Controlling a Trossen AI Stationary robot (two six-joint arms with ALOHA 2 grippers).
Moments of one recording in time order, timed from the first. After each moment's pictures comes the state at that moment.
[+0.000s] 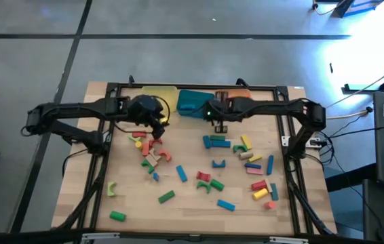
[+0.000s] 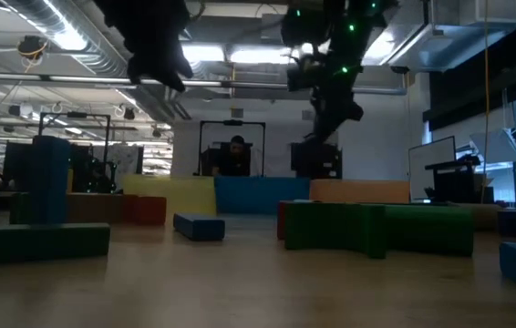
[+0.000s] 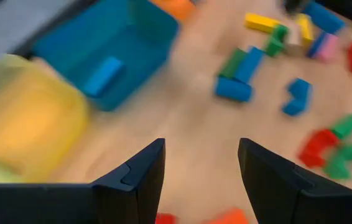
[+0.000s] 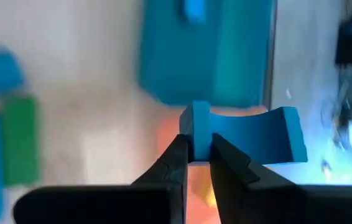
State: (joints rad) left arm 0.16 1.16 1.00 -0.63 -0.13 -0.35; right arm -0.22 1.75 1.40 -0.86 0.46 -0.35
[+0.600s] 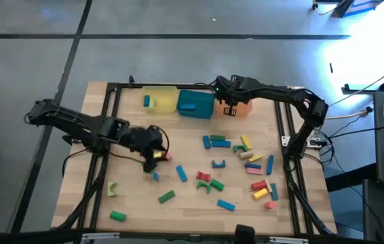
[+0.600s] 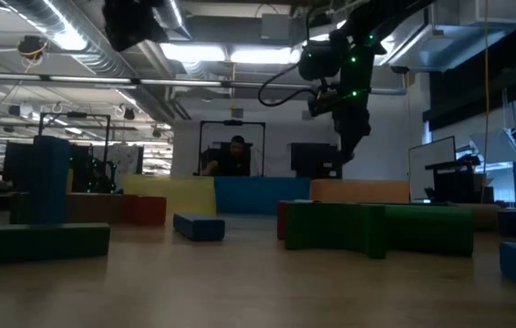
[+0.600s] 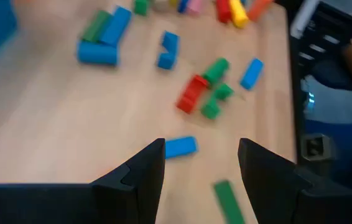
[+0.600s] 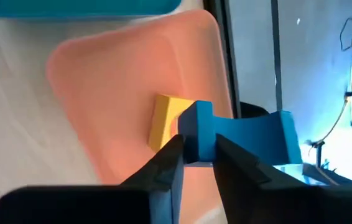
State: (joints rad) left arm -0.26 1.17 1.00 -0.57 -0.10 -0.53; right arm -0.48 1.75 1.39 -0.90 0.43 -0.35
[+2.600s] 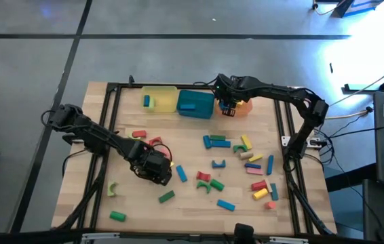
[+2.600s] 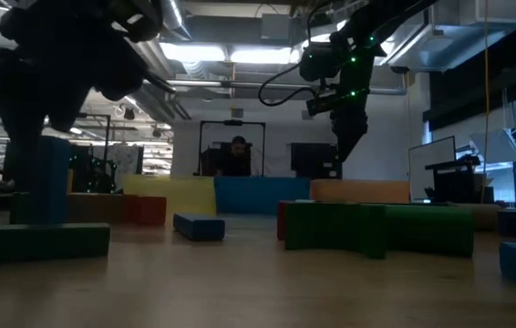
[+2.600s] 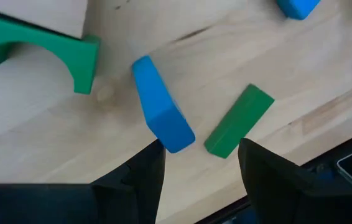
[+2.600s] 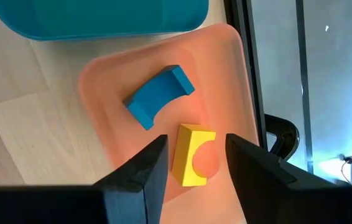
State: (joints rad) left arm -0.34 1.54 1.00 -0.71 0.18 -1.50; right arm -0.50 1.75 1.39 -0.88 0.32 -0.35
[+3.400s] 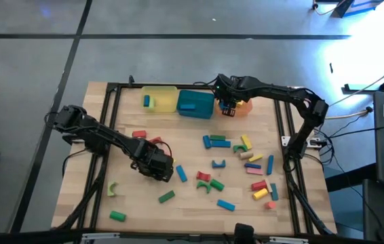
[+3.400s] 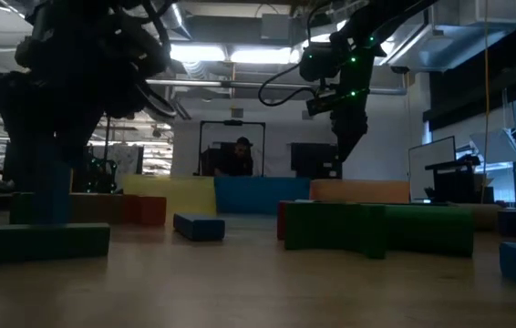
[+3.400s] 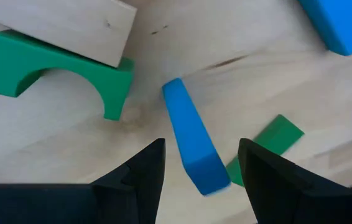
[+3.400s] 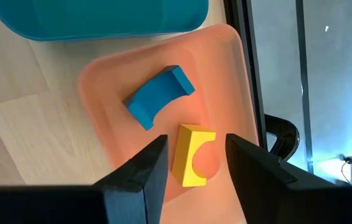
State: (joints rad) left arm -0.30 1.60 1.00 -0.75 0.17 -1.51; right arm -0.50 1.75 1.39 -0.88 0.32 -0.35
